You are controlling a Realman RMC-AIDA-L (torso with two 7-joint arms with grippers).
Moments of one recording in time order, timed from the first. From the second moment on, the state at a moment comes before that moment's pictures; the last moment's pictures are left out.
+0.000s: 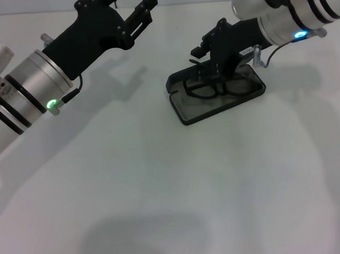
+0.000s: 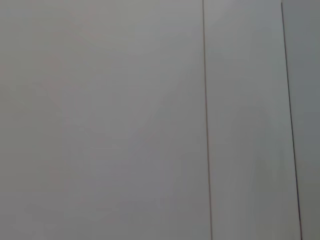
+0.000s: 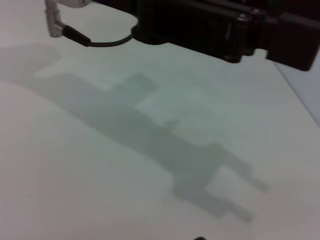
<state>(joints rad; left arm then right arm) -0.60 -2.10 1.24 0.31 0.82 1.28 -0.70 0.91 2.02 -1.35 -0.79 -2.12 -1.09 1.69</state>
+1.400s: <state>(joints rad) -0.60 -2.10 1.24 0.31 0.82 1.25 -0.69 0.55 2.02 -1.40 -1.17 -2.12 -1.13 1.55</state>
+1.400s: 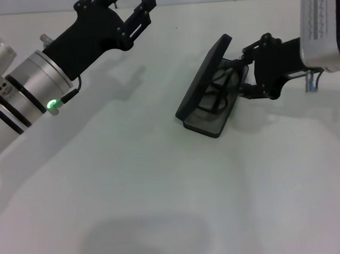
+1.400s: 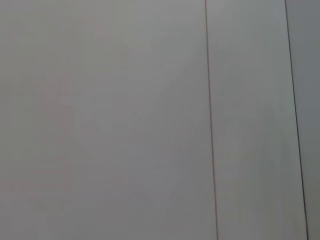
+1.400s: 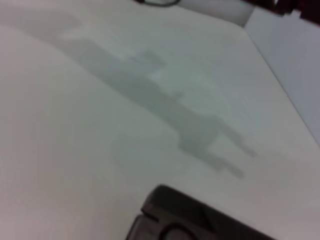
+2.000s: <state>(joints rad) -0.64 -2.10 1.24 0.30 0.82 1.24 -0.68 0.57 2.03 -1.57 -1.13 -2.13 -0.94 1.52</state>
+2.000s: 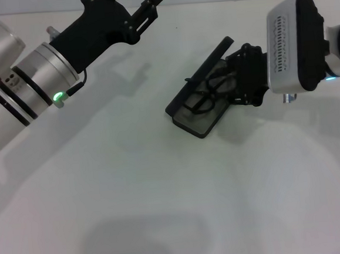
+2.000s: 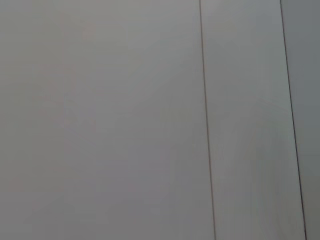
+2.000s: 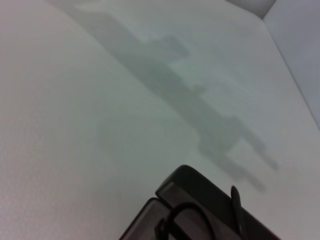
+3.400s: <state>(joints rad) -0.85 -2.09 1.49 0.31 1.05 0.86 -1.21 0.49 1.95 -0.85 -0.73 -1.78 -1.69 1.16</state>
